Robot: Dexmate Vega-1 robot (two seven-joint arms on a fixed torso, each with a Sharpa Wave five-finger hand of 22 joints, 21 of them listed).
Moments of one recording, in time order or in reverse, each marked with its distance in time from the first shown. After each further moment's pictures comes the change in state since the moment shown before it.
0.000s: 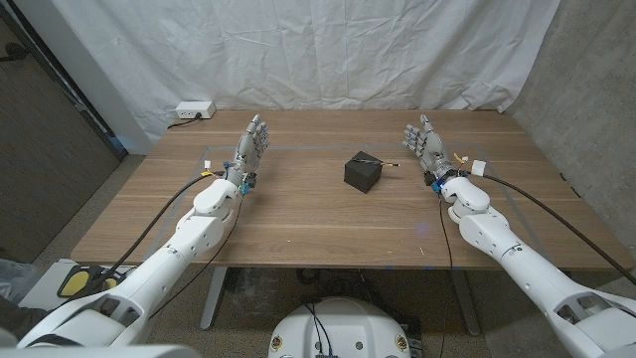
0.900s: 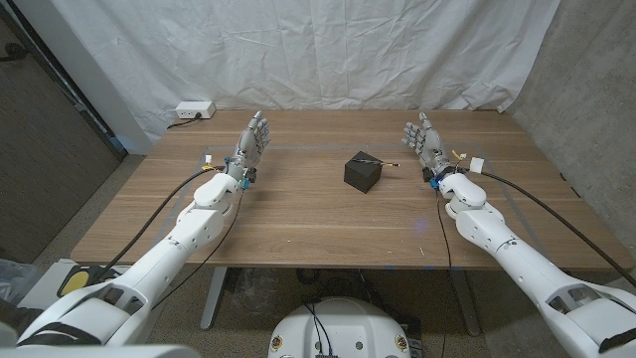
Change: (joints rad) left arm -0.037 0.002 0.007 0.028 0.003 0.014 -0.022; left_hand 0.008 0.008 0.000 0.000 0.004 0.007 0.007 0.000 0.000 0.009 -0.004 0.000 0.000 -0.003 0.003 0.000 0.000 0.000 0.000 0.000 0.000; right arm 0.021 0.009 -0.005 0.008 -0.013 0.002 -0.023; right_hand 0.018 0.010 0.004 -0.004 0.000 0.003 -0.004 0.000 -0.002 0.011 0.000 0.000 0.000 0.009 -0.002 0.000 -0.003 0.004 -0.004 -0.004 0.000
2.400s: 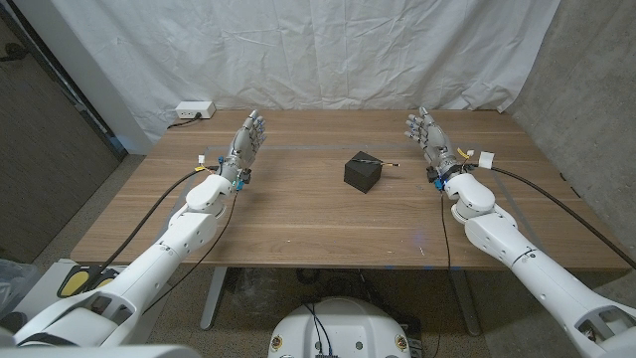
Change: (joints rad) left arm 0.047 0.034 -0.023 -0.057 -0.001 -0.030 0.000; left_hand 0.025 0.017 -0.005 -0.010 0.008 0.013 0.006 0.000 0.000 0.015 0.006 -0.001 0.000 0.004 -0.003 0.000 0.000 0.004 0.004 -0.006 0.000; right arm -0.116 -0.087 0.024 -0.225 -0.077 0.003 -0.097; right_hand 0.073 0.026 0.030 -0.045 -0.005 0.033 -0.022 0.008 0.000 0.035 -0.011 0.000 0.005 0.027 0.005 0.004 -0.005 0.032 0.000 -0.037 0.000
